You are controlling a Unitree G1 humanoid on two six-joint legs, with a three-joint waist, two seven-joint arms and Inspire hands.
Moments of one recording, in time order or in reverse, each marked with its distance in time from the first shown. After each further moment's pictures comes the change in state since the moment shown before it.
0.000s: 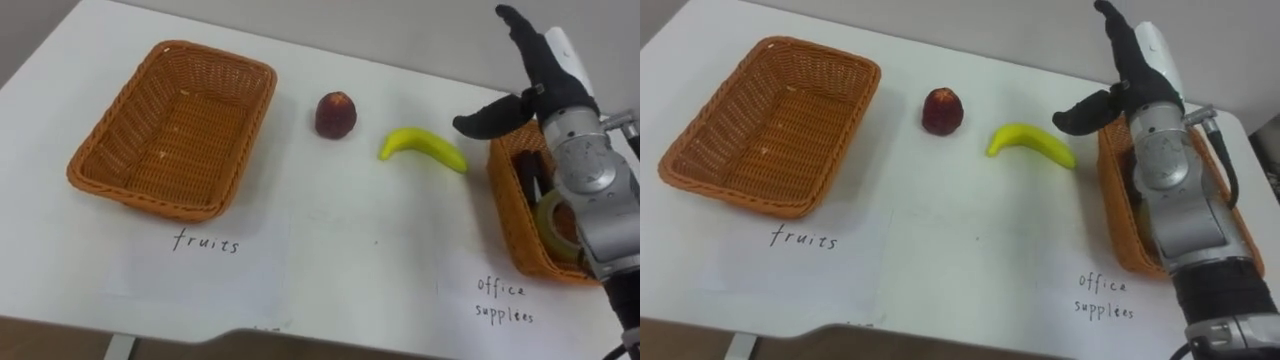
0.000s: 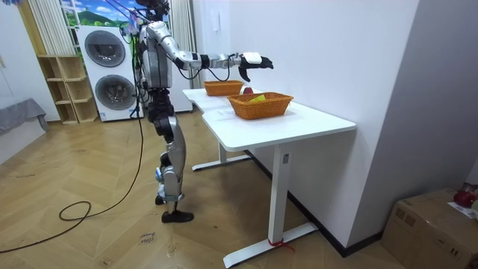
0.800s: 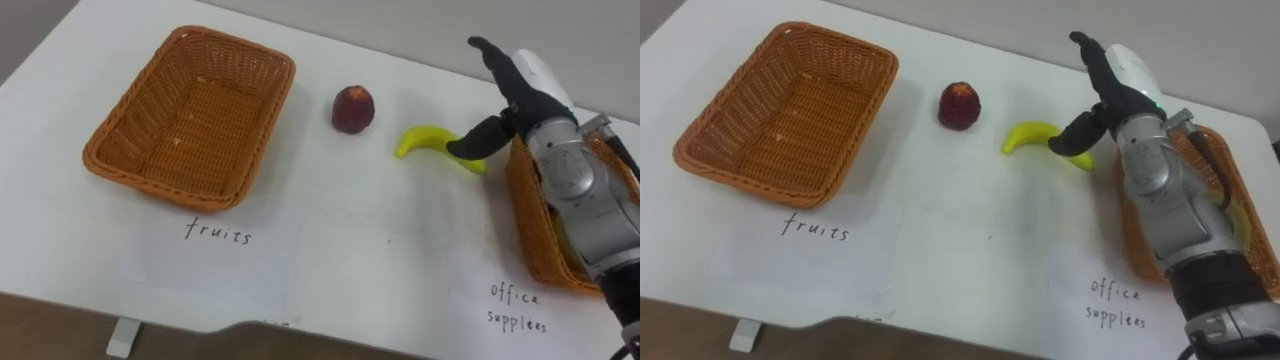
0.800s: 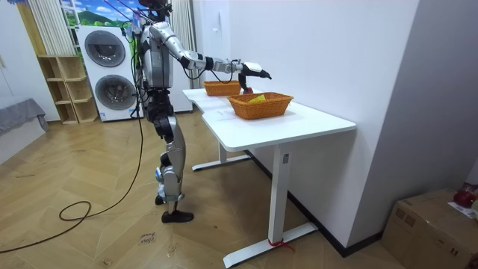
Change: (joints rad) left arm -0.026 0.012 -0.036 0.008 0.001 0.000 0.001; right arm -0.046 -0.024 0.104 0.147 -0.129 -0.005 0.026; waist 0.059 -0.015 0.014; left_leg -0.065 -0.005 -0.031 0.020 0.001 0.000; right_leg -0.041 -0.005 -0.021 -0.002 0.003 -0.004
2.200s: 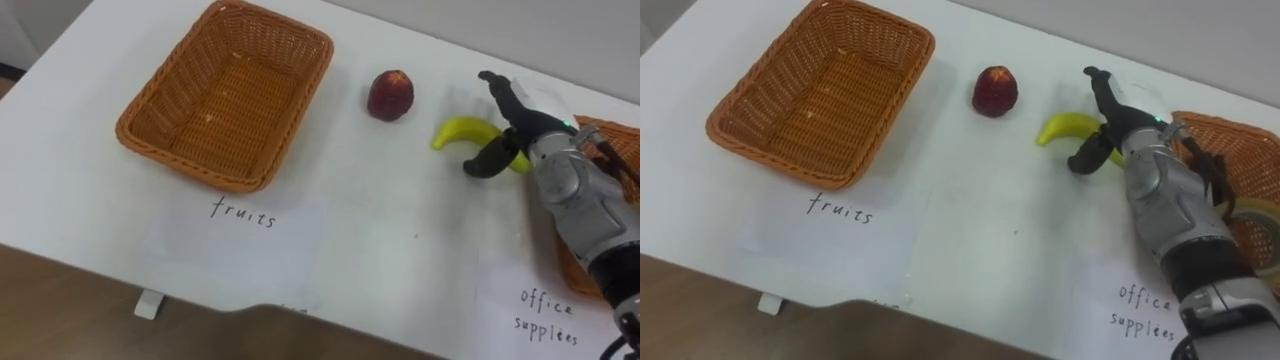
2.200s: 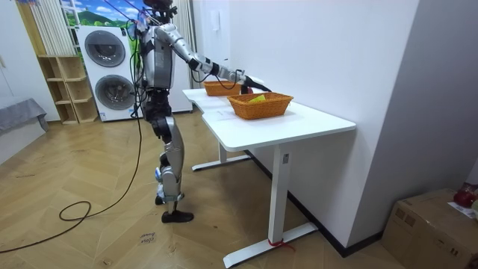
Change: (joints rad) left arm -0.093 -0.001 -0.075 0.064 -0.010 0.001 0.017; right arm -0.079 0.006 0.078 0.217 -0.090 0.008 -0.021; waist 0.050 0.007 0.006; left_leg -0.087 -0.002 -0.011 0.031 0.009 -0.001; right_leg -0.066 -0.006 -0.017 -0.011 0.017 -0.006
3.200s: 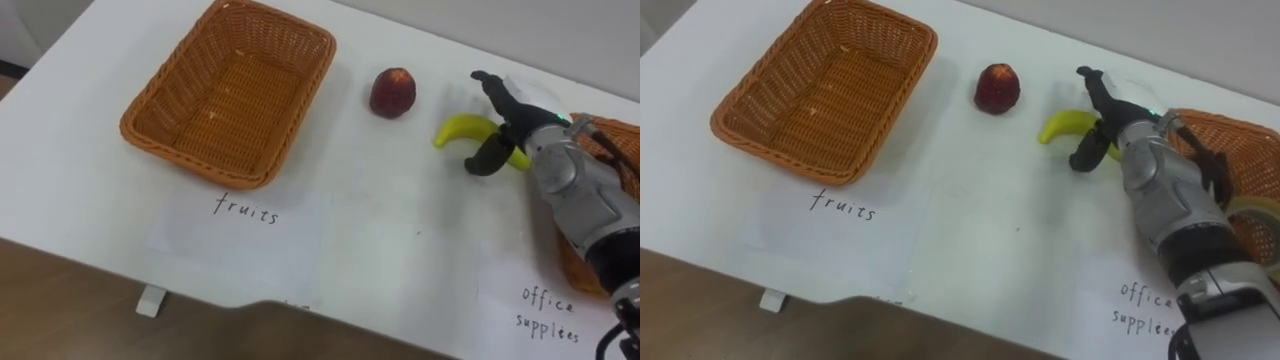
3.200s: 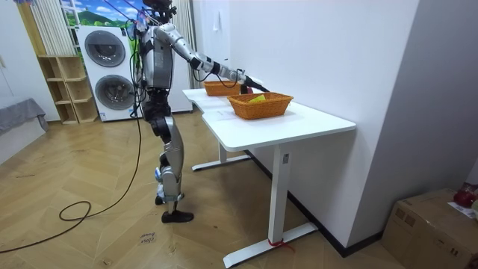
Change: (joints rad) left arm -0.039 0.005 -0.025 0.004 -0.002 -0.003 0.013; right arm -0.062 0.001 0.051 0.053 0.007 -0.005 0.056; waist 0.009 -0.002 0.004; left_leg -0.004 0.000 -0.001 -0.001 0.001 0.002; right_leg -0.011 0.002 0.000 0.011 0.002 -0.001
